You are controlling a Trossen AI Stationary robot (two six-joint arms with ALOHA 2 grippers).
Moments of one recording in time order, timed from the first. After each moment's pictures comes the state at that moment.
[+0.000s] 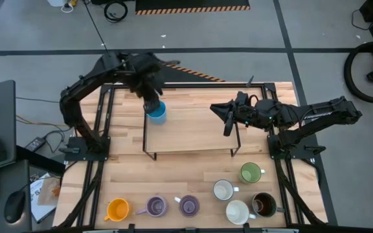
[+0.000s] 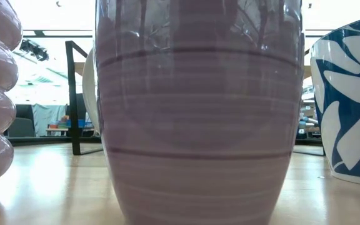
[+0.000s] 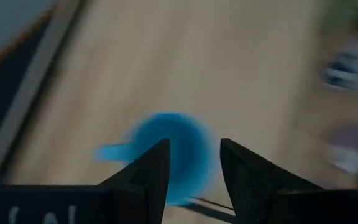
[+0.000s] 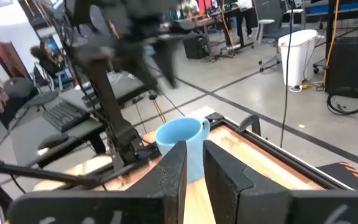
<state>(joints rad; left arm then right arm) 0.34 1.70 2.18 -1.57 0.12 -0.04 0.12 1.06 0.97 -0.01 0.50 0.32</state>
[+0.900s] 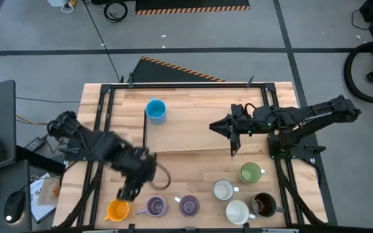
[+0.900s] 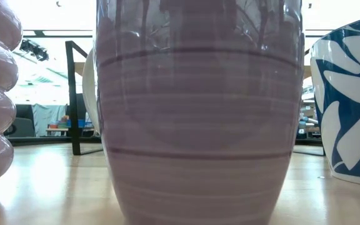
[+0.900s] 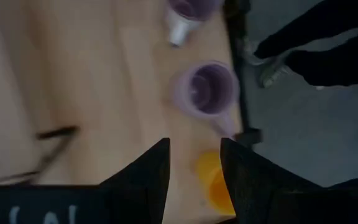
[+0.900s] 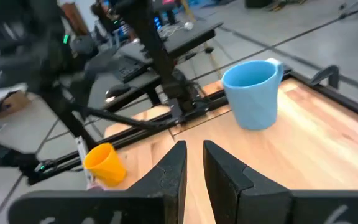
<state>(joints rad) -0.54 1.64 1.89 -1.42 0.09 -0.41 0.20 1.06 0.97 -0.11 0.28 0.42</state>
